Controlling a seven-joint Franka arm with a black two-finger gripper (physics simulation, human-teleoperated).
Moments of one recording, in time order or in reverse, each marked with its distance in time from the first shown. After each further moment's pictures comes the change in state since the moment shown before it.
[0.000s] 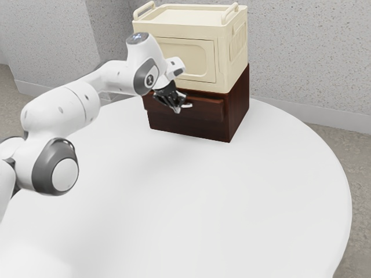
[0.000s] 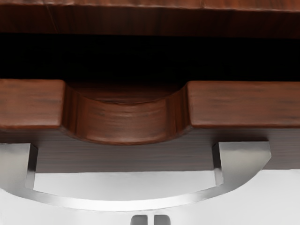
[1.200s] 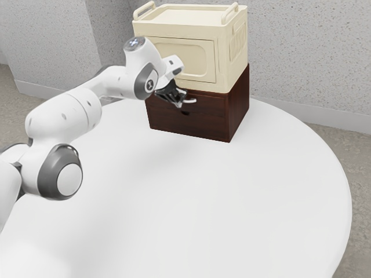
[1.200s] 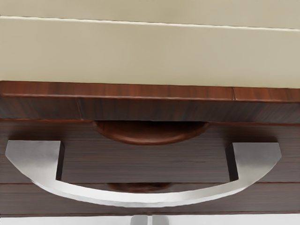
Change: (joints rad) arm 0.014 0.076 -0.018 0.078 0.013 0.121 0.005
